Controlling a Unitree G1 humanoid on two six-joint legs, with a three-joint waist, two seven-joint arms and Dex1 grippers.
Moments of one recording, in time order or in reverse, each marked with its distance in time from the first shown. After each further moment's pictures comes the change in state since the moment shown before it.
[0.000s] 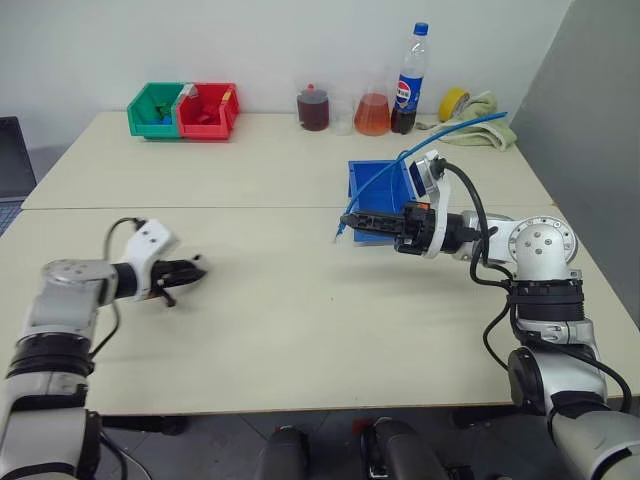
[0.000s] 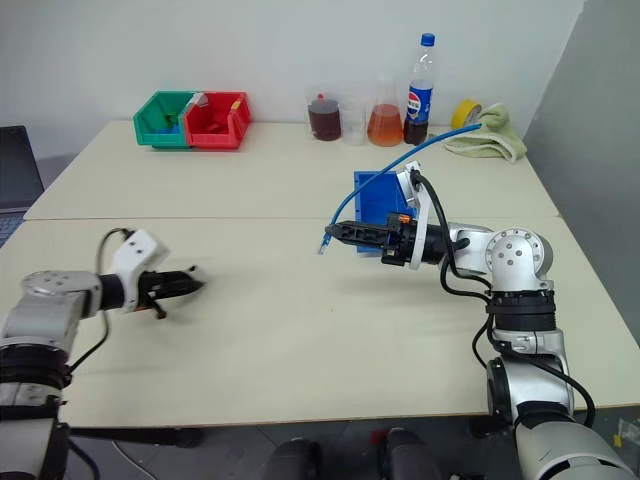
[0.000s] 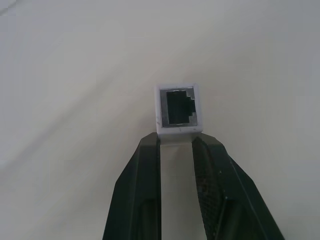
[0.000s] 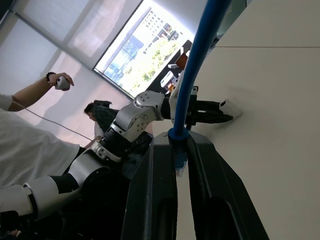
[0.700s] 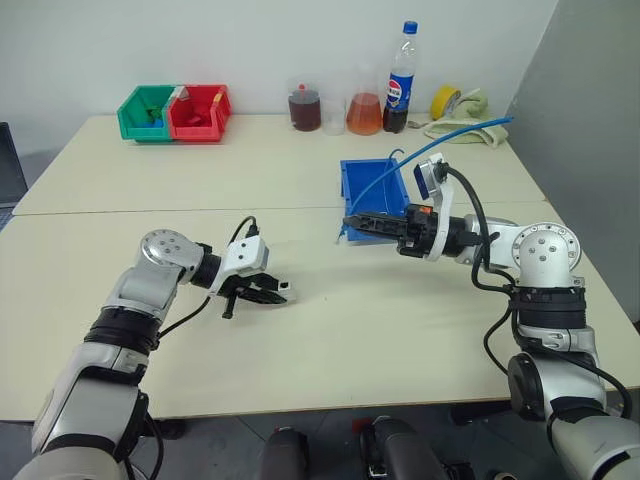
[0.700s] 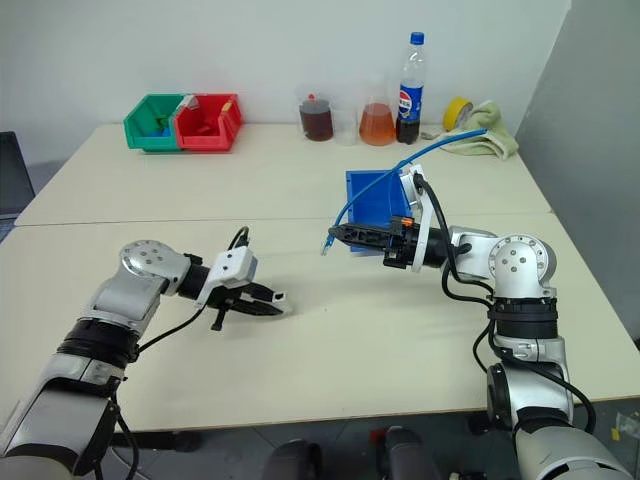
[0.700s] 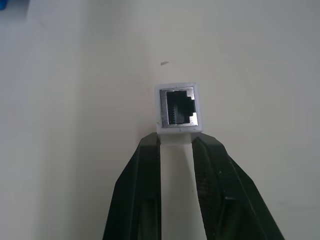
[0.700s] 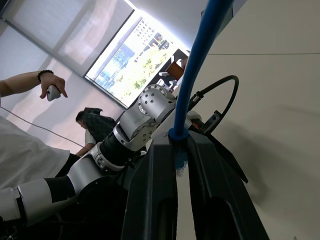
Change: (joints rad) left arm -0.146 -0.109 -0.281 0.030 0.068 -0.304 -0.368; right arm 0.035 0.005 -0.026 -0.052 0.004 0.000 -0.047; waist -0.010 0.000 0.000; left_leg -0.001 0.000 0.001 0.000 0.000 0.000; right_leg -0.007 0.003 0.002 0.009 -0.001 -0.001
